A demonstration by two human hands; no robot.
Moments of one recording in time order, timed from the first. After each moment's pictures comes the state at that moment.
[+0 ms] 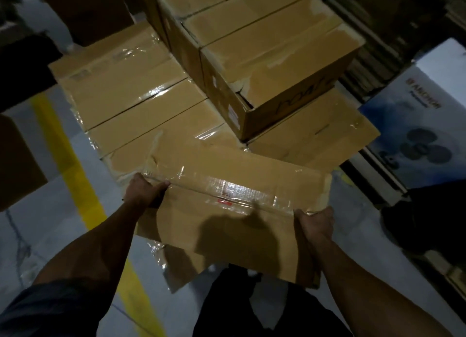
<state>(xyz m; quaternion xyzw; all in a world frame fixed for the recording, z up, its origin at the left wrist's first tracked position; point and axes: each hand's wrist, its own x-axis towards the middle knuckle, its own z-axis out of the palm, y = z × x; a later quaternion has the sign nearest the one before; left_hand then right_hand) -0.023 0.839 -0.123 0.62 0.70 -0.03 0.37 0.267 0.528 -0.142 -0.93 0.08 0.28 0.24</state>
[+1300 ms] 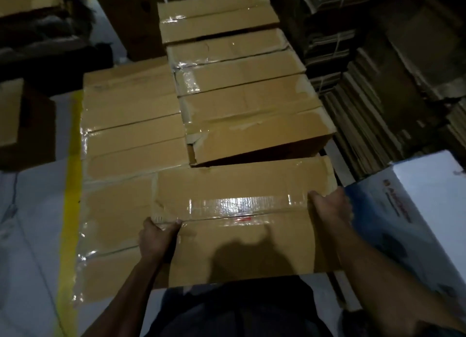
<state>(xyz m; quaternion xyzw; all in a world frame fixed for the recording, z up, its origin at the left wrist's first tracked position) 0.248 0.663 -0.095 0.42 0.80 0.16 0.39 0.666 0.618 -0.061 -0.93 -0.18 0.26 0.17</state>
